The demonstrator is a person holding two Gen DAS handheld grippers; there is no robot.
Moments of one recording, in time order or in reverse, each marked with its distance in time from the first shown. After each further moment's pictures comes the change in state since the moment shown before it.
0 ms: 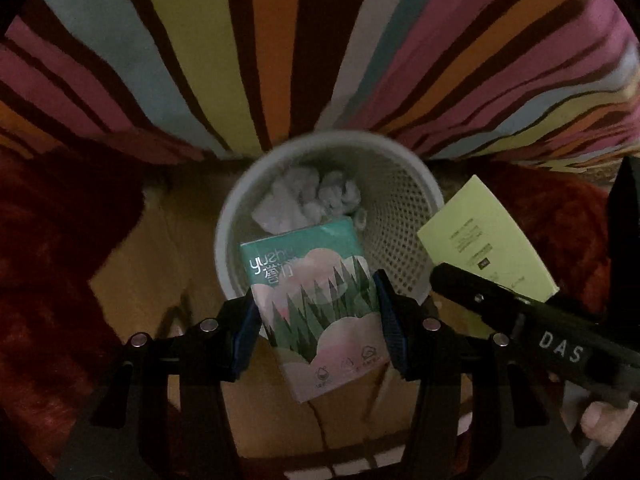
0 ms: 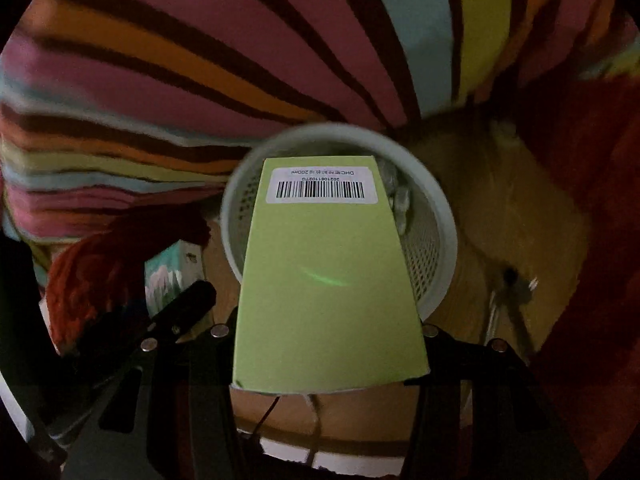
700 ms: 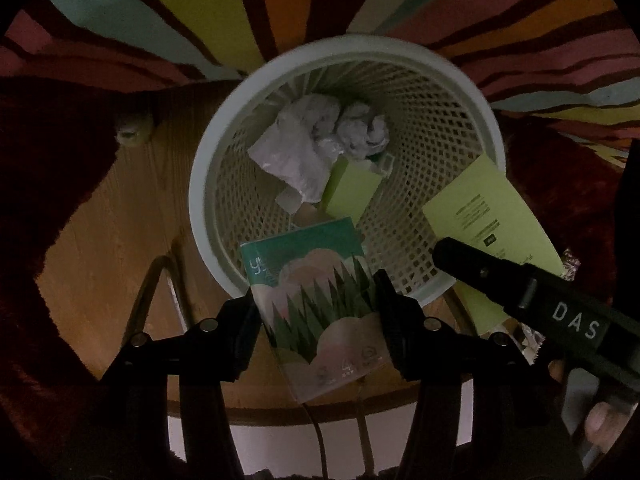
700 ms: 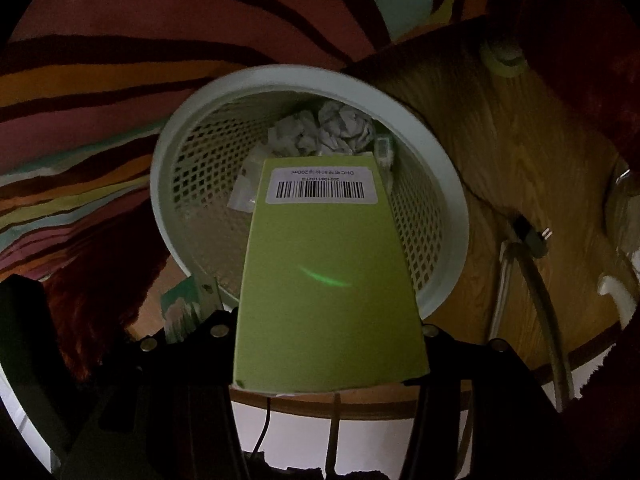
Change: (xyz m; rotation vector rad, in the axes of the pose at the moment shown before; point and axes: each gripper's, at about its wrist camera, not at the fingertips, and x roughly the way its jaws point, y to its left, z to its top) left arm 0.073 0.006 0.015 -0.064 0.241 0.036; right arm 0.060 -0.027 0.010 0.129 0.169 -0.035
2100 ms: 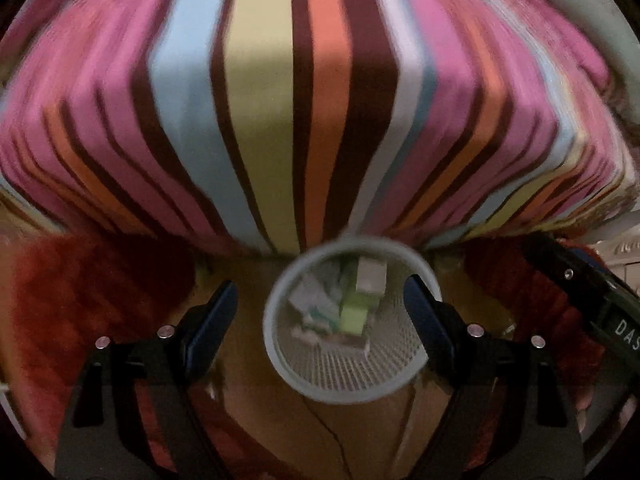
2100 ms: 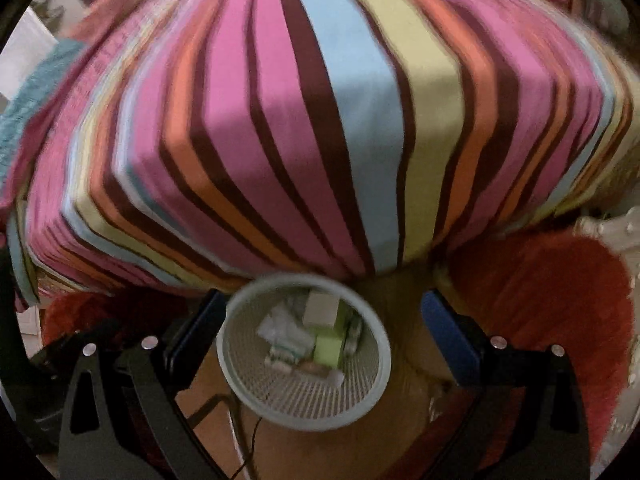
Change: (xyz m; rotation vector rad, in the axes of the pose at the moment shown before) left arm -0.180 -0.004 -0.059 0.093 -0.657 0.056; right arm -0.184 0.061 -0.084 -0.330 -0.782 -0.111
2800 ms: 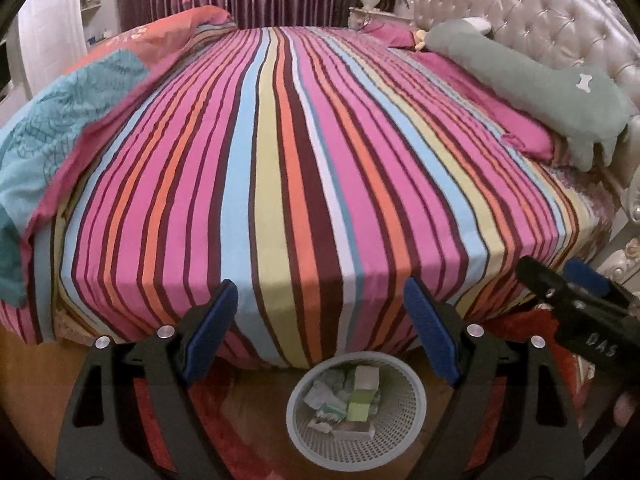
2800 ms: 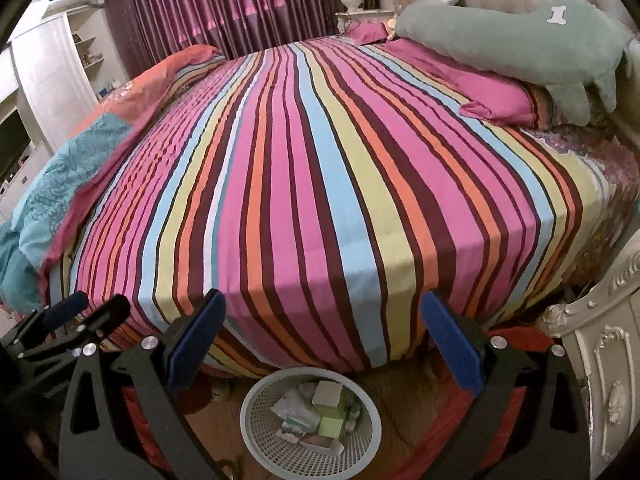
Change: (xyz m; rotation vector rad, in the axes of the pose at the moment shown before) left arm -0.133 -0.024 0.031 0.088 -0.408 0.020; right arm -0.093 0.008 0.023 -0.030 -0.337 0.013
